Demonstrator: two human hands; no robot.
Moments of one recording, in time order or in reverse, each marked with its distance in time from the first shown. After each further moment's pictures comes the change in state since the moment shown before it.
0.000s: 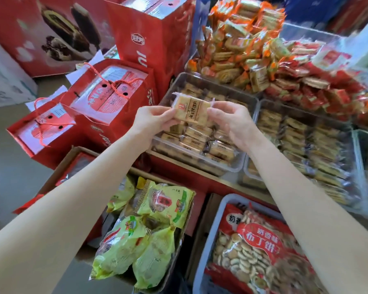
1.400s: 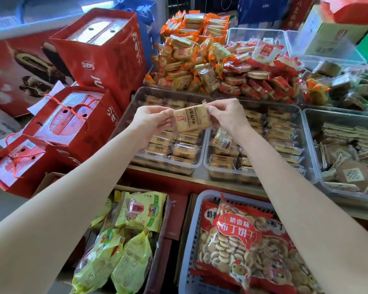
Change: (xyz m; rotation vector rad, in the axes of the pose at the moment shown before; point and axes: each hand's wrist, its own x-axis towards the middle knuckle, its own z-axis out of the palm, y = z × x) left_hand -0.022 0.038 0.109 0.128 -0.111 -0.027; right_hand -0.037 -0.015 -0.098 -0.441 0.292 -0.157
